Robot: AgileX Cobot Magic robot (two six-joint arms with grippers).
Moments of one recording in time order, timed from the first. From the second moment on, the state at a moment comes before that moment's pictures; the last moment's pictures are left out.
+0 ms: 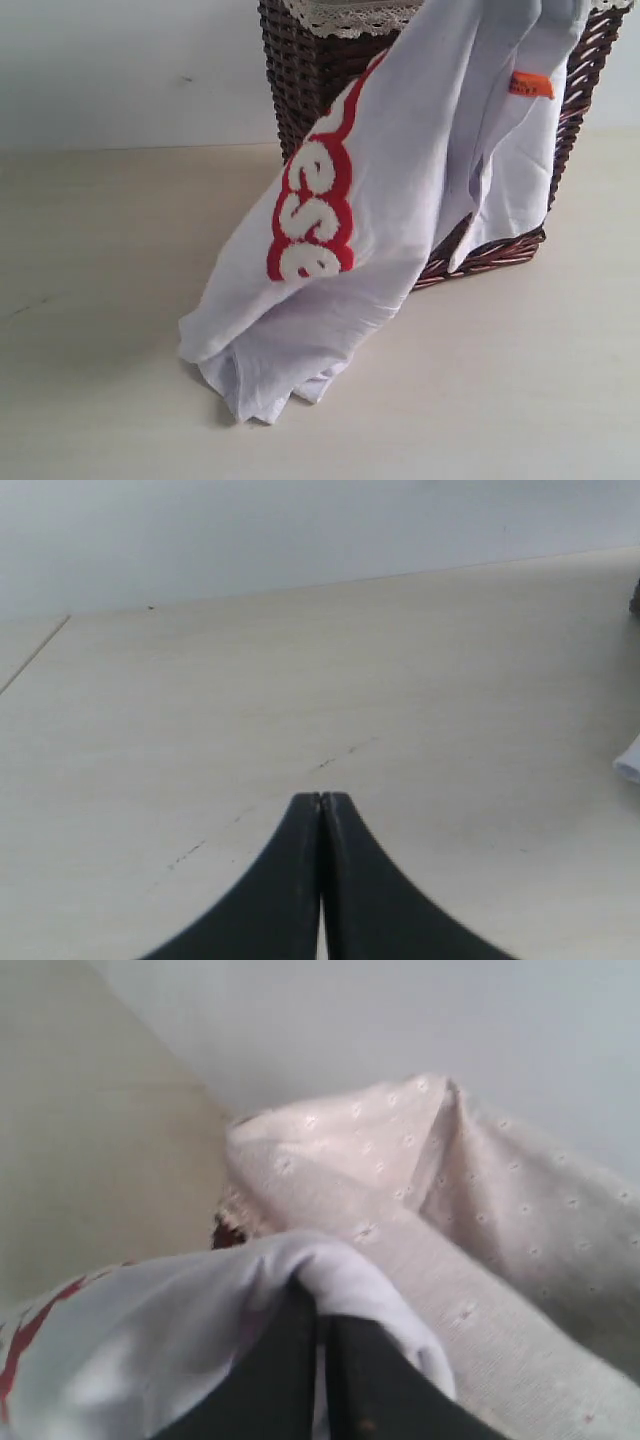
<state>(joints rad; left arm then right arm) 0.15 0.01 0.00 -0.29 0.37 0.42 -0.15 1.26 -1.14 1.33 1.10 -1.80</state>
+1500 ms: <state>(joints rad) 0.15 0.01 0.00 -0.29 0.37 0.42 -0.28 1.39 -0.89 1.25 1.22 -1.91</state>
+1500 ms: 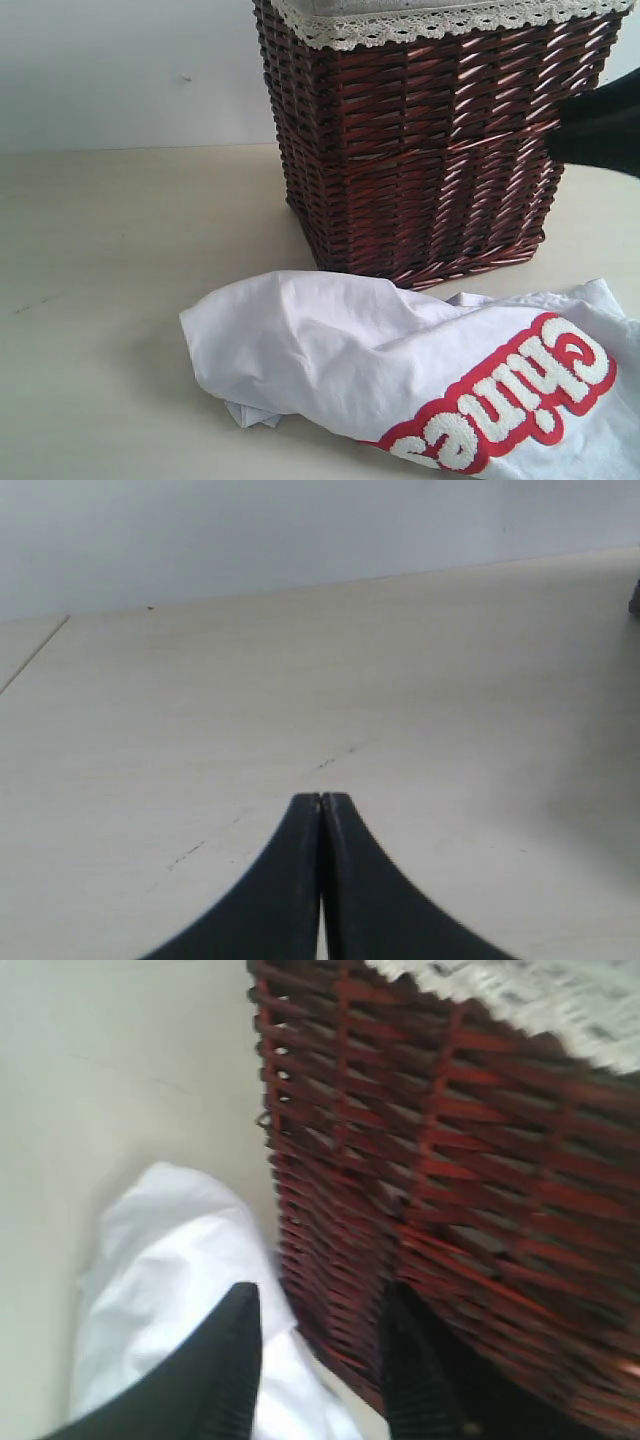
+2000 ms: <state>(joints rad) 0.15 0.01 0.00 -0.29 0.37 0.42 -0.06 1.70 -0.84 1.69 1.01 -2.09</state>
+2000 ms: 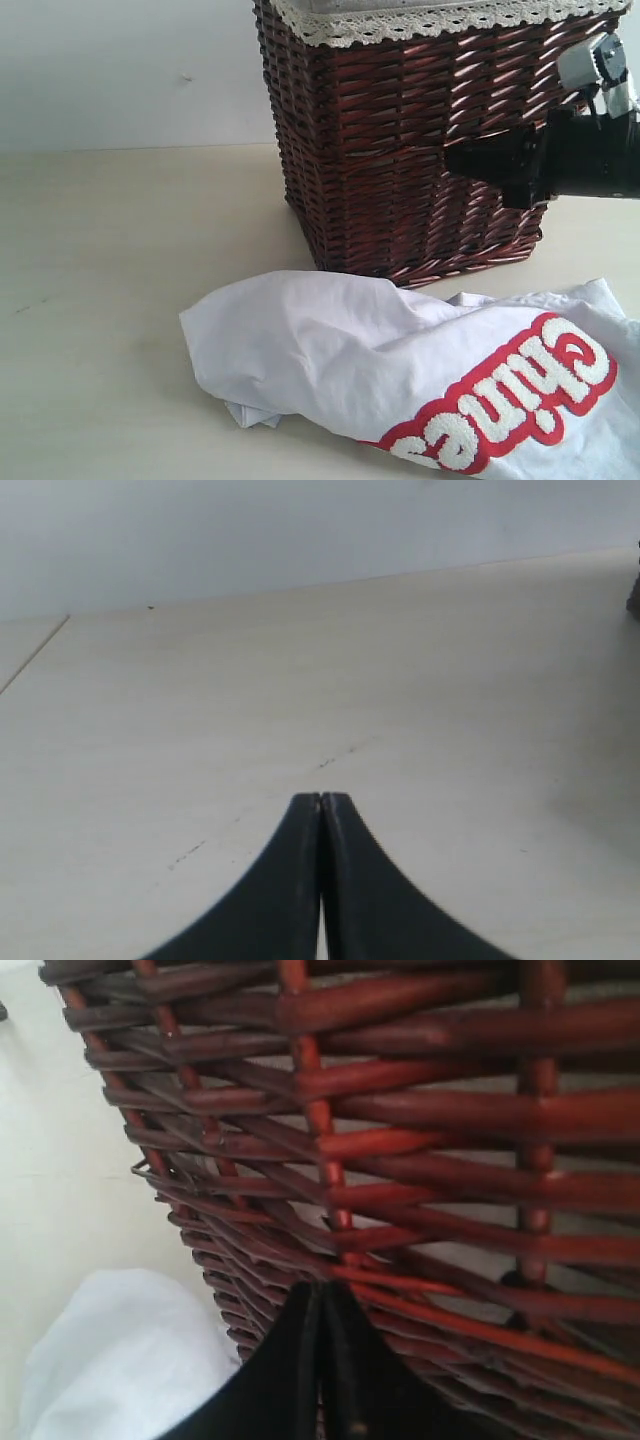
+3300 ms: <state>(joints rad) 0.15 0.01 0.00 -0.29 0.37 0.42 -0.23 1.63 -1.17 0.66 1.19 -1.73</state>
